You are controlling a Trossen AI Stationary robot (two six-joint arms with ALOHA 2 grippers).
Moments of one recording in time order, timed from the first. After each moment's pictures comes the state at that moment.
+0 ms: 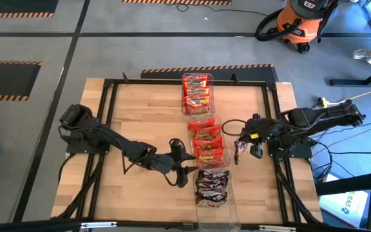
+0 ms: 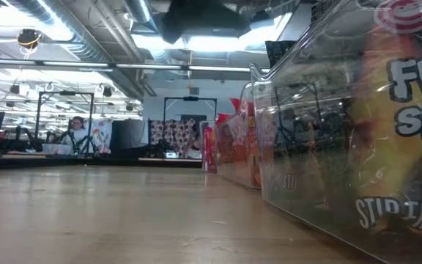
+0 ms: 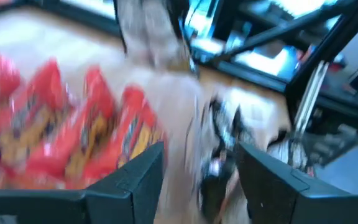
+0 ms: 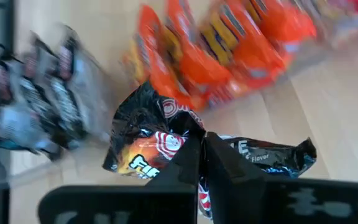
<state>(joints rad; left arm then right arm) -0.41 1.69 1.13 0.13 -0.49 -0.53 0.22 0.89 0.90 -0.96 0.10 0.45</state>
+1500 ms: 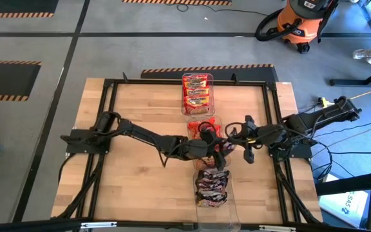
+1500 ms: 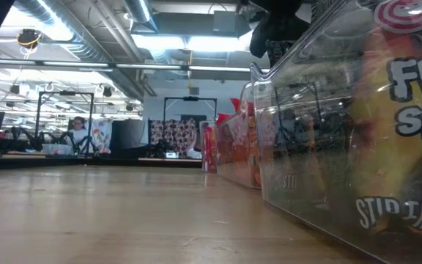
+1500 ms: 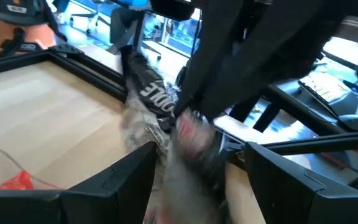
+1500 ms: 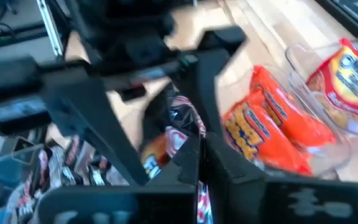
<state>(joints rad) -0.22 2.07 1.59 0.26 -0.51 -0.50 0.37 0.94 0.90 -0.60 0.32 0.44</state>
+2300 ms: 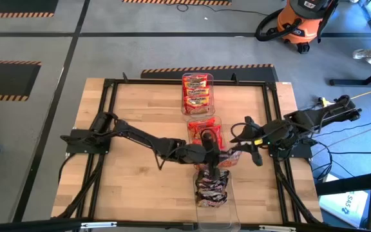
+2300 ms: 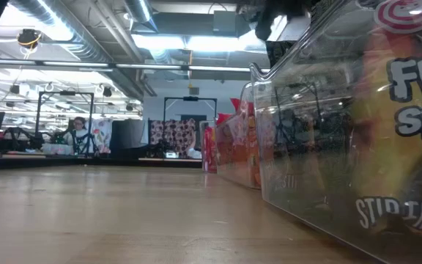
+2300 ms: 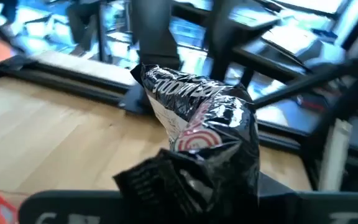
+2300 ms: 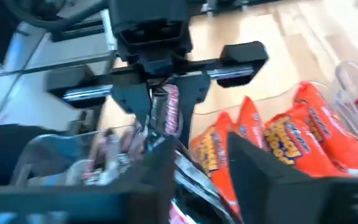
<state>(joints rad) -0.26 2.04 1.59 0.19 -0.39 -0.32 0.37 0.94 1.00 -0.62 0.17 0.37</state>
